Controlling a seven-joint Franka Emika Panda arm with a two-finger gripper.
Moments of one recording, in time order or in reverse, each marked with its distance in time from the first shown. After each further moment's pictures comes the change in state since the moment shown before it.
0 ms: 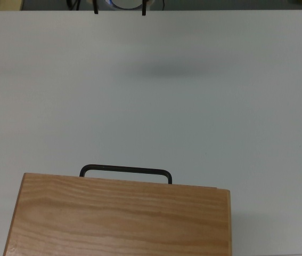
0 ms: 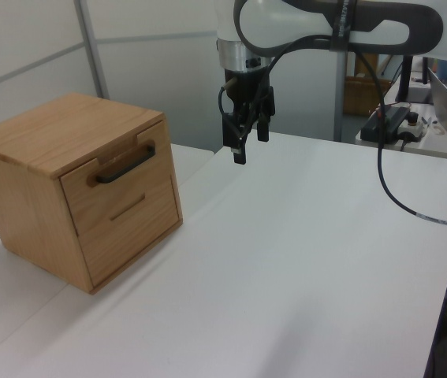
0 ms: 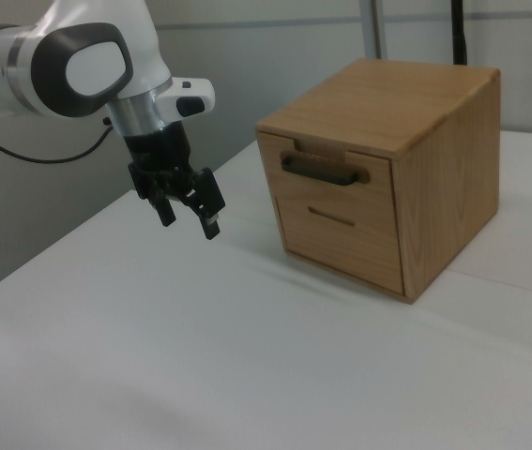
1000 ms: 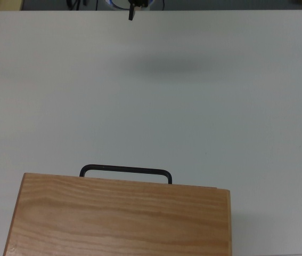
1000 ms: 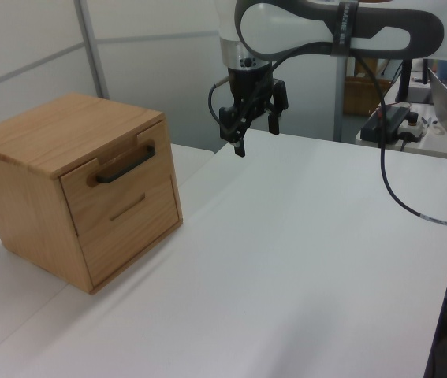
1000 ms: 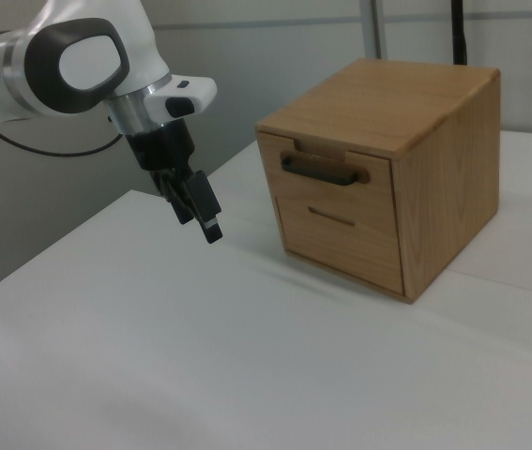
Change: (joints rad) arm -0.001 -0.007 0.005 0.000 -0.094 -0.001 0.319
